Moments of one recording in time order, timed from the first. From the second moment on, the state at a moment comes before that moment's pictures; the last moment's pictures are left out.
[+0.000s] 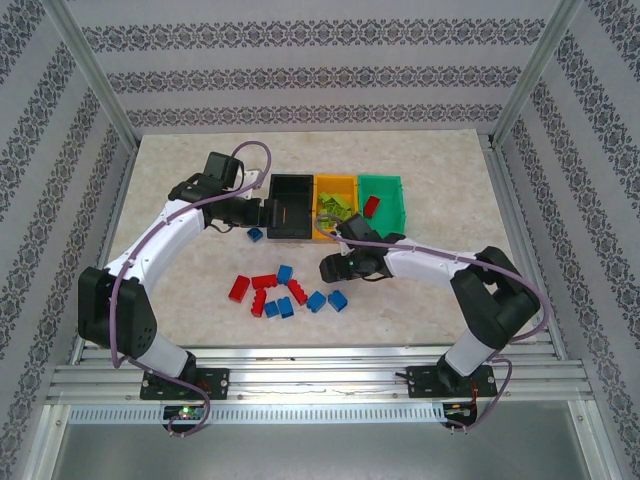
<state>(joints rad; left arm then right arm) -0.26 1.53 1.29 -0.74 0.40 -0.25 0.67 1.64 0.91 -0.37 -0.15 0.42</state>
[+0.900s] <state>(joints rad) -0.26 1.51 1.28 -0.72 0.42 -0.26 0.76 1.80 1.06 -0.48 -0.03 0.47</state>
